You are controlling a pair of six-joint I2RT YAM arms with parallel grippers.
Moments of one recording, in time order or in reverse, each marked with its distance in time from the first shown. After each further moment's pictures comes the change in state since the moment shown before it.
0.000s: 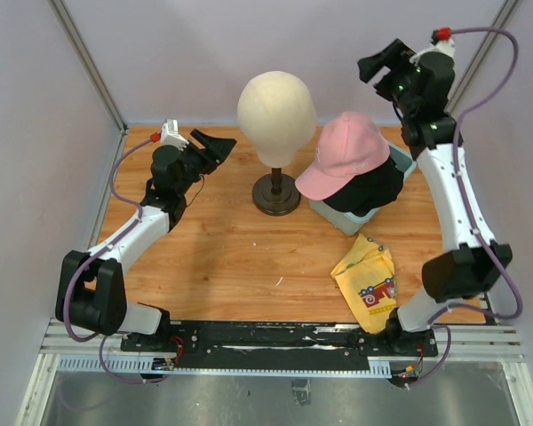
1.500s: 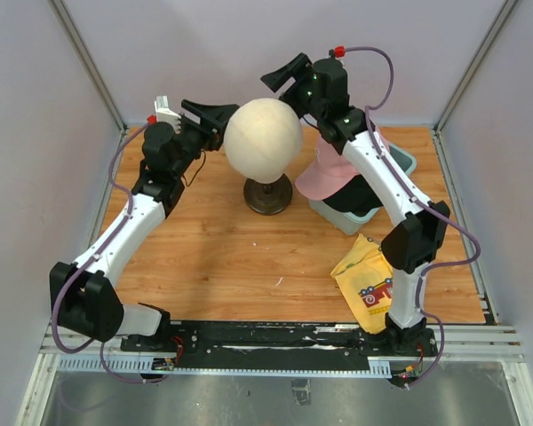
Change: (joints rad) left arm -0.049 -0.041 0.226 -0.151 -0.014 -0.355; right arm 0.402 0.380 0.293 -0.039 0.012 0.417
